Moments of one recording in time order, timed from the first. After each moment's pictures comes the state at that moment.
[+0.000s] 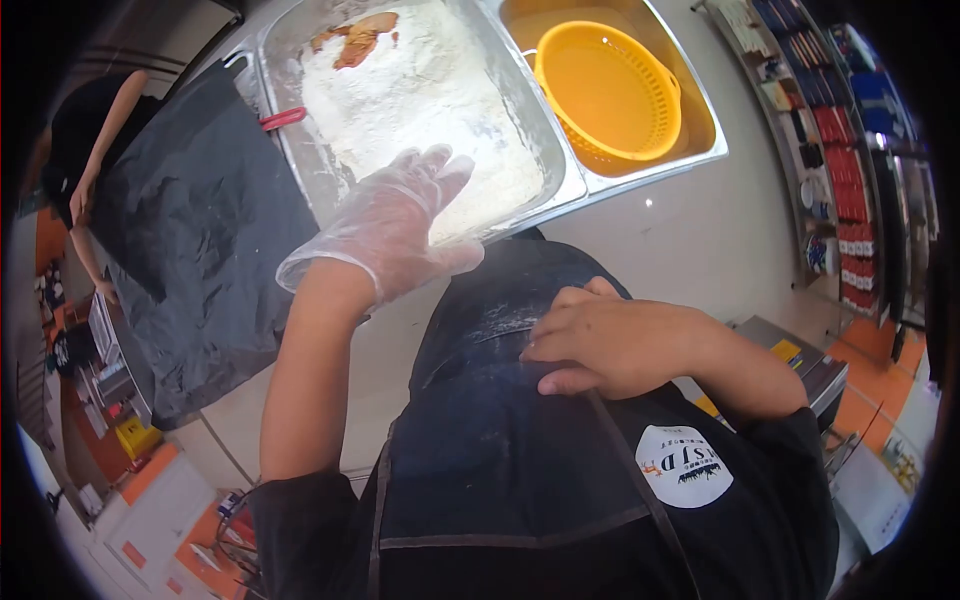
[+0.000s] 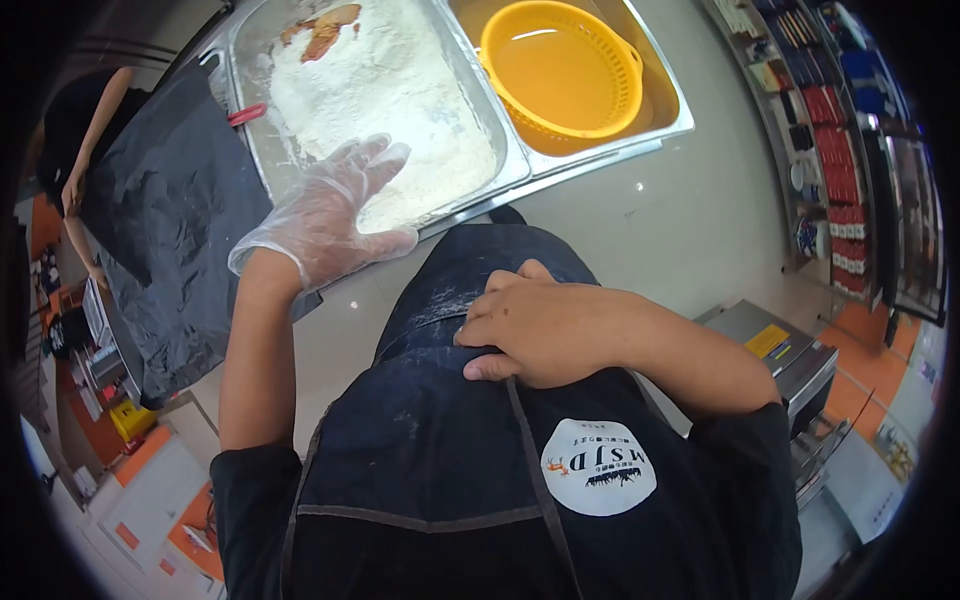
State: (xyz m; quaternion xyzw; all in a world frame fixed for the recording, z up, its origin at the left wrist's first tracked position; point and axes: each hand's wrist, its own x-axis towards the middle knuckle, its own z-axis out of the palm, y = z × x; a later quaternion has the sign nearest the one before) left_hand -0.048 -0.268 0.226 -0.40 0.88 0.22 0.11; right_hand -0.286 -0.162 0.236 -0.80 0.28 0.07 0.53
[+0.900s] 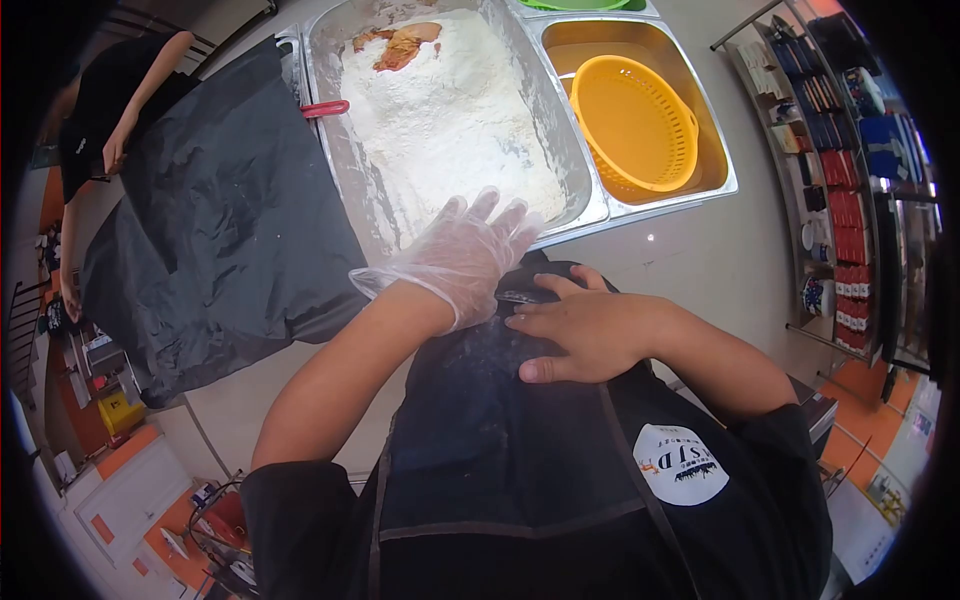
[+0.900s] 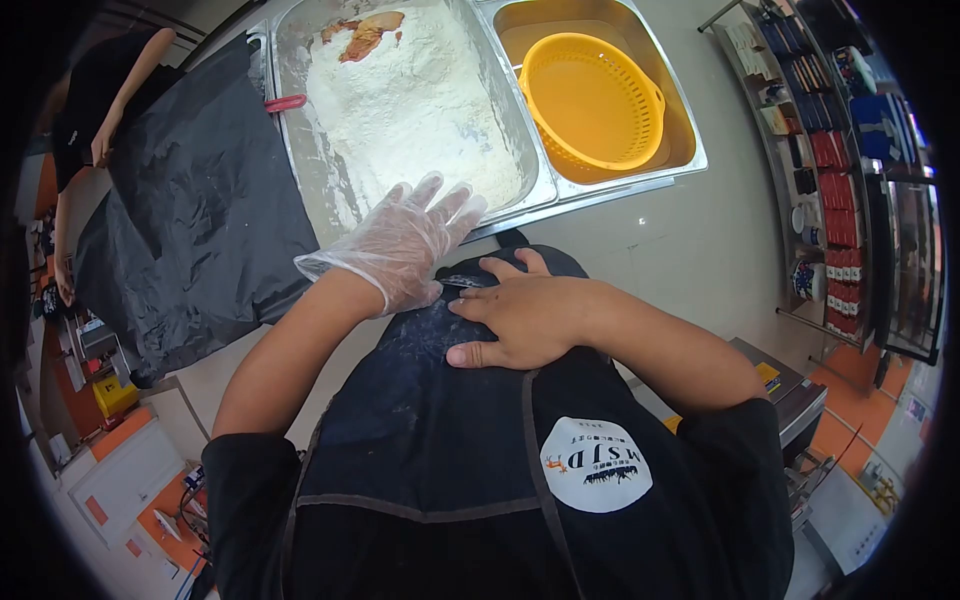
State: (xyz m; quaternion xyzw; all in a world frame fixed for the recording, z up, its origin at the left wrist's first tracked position) left_hand -0.064 -0.238 0.203 -0.30 0.92 0.14 0.21; right_hand -0.253 -0.180 0.216 -0.81 0.30 0.20 0.46
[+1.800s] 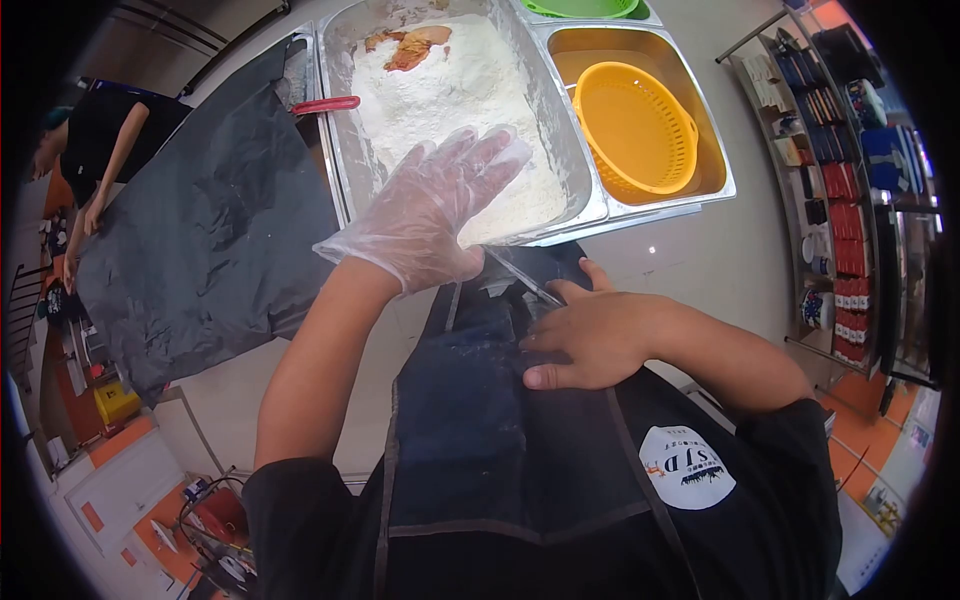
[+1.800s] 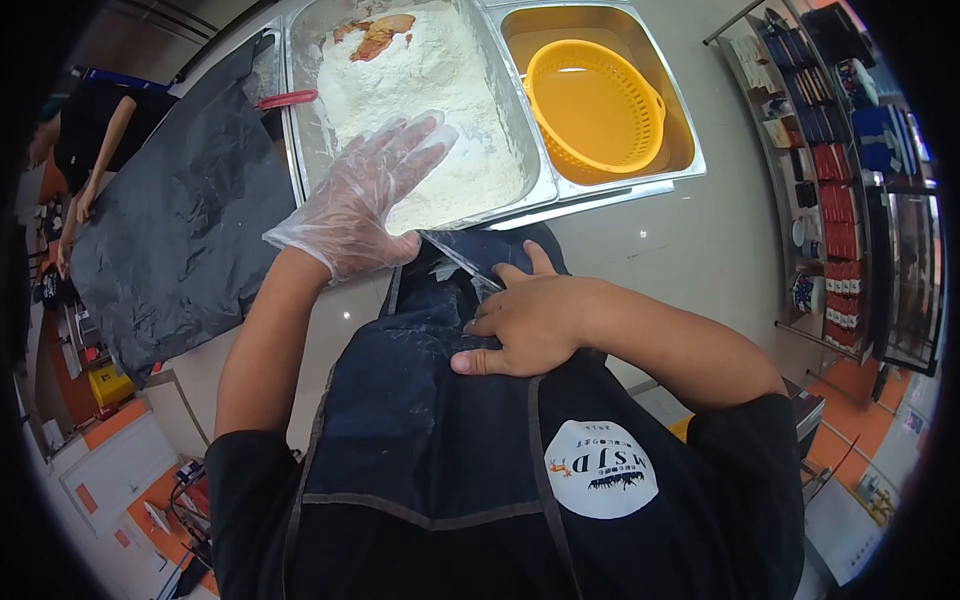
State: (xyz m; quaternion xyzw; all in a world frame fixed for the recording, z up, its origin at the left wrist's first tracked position) left_hand -0.028 -0.257 0.218 -0.36 0.92 0.13 -0.03; right_hand -0.252 -0.179 0.233 -0.80 0.28 0.30 0.44
